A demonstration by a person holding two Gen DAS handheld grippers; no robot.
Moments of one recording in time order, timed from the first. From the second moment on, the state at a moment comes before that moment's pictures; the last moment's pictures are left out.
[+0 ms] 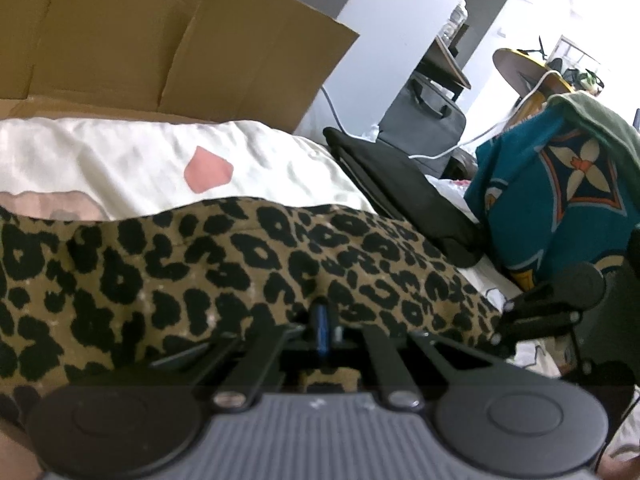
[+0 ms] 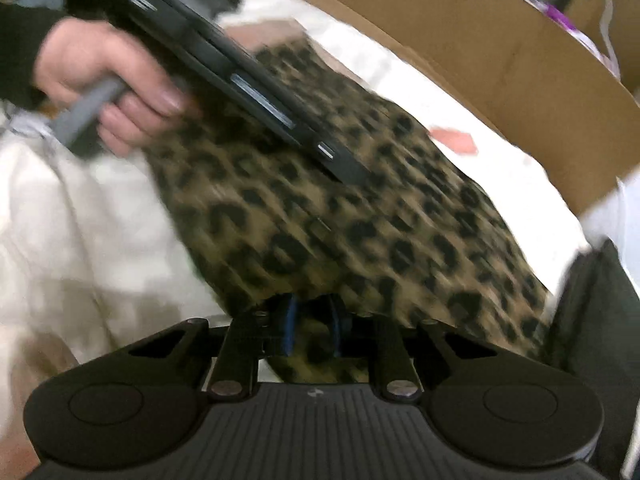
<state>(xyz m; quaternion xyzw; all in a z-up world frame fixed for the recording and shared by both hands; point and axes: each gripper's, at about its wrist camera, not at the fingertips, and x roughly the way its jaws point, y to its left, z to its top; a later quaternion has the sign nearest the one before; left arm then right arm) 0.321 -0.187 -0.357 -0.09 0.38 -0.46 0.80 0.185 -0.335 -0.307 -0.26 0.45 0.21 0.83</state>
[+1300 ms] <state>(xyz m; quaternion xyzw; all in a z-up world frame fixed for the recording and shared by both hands) 0.255 -0.083 -0.215 -0.07 0.42 -0.26 0.87 0.171 -0.458 -0.265 0.28 0.47 0.00 0.84</state>
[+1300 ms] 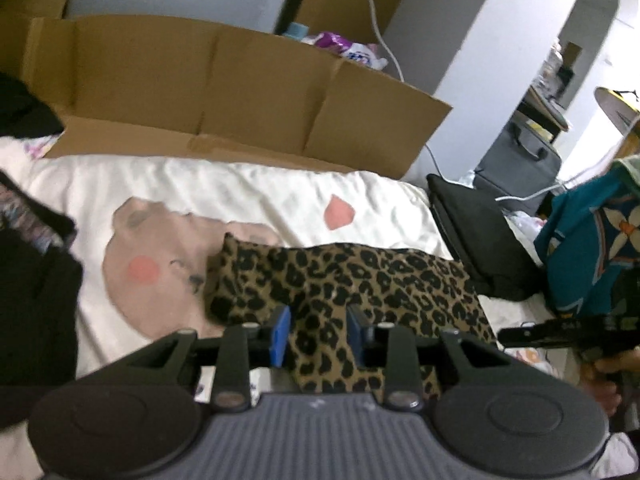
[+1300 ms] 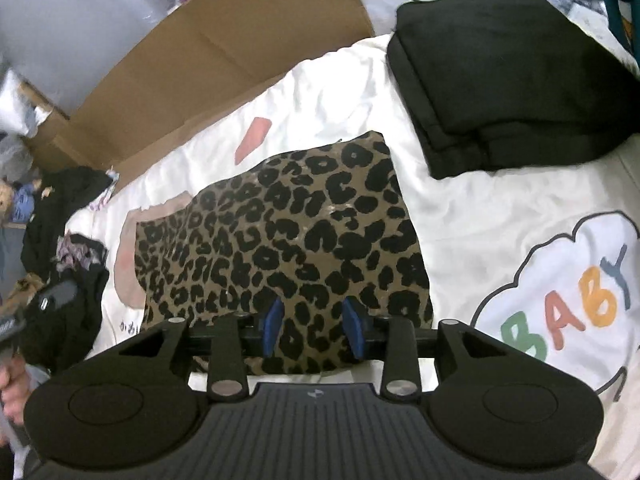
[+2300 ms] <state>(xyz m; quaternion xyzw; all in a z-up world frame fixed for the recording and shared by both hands) 0.214 -0.103 -0.124 -0.04 0.44 -0.11 0.89 0.149 -0.439 -0.253 0.27 0.42 0.00 0.87</state>
